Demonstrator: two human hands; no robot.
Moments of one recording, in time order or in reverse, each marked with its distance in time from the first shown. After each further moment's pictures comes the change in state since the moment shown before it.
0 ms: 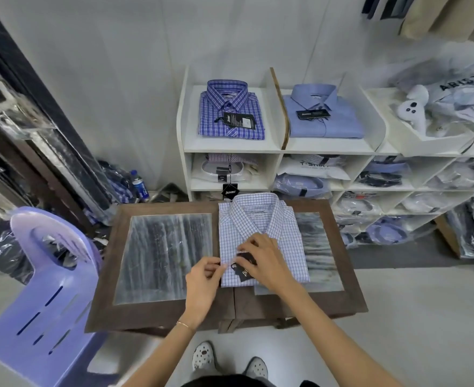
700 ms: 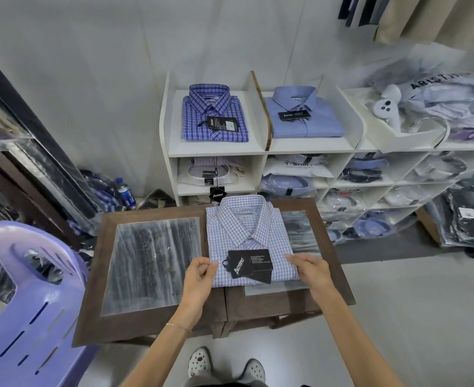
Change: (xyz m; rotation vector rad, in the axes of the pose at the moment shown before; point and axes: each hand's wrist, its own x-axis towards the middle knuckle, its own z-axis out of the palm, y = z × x) left_hand 0.001 0.010 0.010 -0.224 -0.125 -0.212; right_hand -0.057 0.072 -0.038 0.999 0.263 1.140
